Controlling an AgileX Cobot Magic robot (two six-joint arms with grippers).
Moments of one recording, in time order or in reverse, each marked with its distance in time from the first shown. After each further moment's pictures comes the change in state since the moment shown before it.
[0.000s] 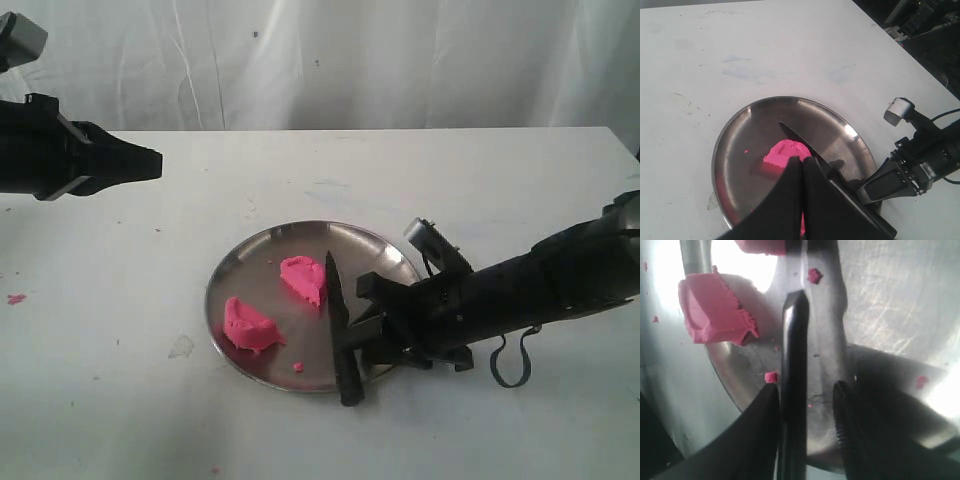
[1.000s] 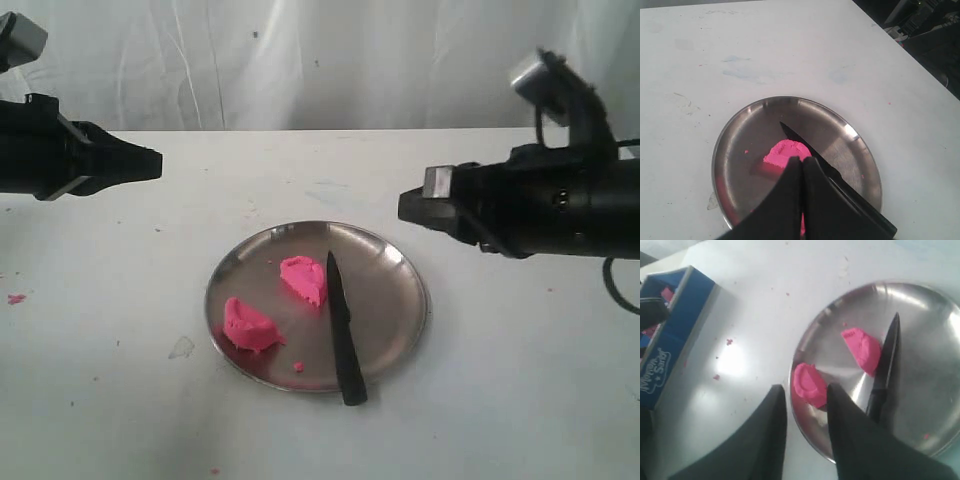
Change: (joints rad) left arm 0.000 0.000 0.000 0.000 -0.002 0.000; right arm 0.000 -0.730 0.114 -0.135 -0.207 0.048
